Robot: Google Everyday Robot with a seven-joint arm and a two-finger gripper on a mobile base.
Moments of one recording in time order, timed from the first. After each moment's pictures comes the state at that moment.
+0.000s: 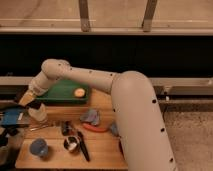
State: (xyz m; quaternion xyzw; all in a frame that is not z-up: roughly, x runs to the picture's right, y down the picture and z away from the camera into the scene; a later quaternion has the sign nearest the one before) arm -0.397 0.036 0.738 -0.40 -0.38 0.20 0.81
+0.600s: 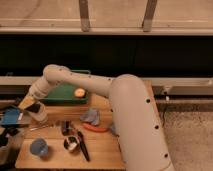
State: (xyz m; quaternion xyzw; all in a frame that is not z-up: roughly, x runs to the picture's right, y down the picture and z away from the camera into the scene) arm -0.405 0.056 0.763 -0.41 -0.39 0.20 0.80
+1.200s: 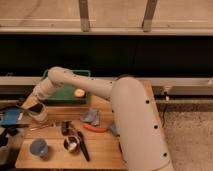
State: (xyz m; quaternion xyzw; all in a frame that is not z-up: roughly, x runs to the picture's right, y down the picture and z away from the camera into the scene) arm -0.400 0.058 0.781 -0.41 -0.41 0.21 0.79
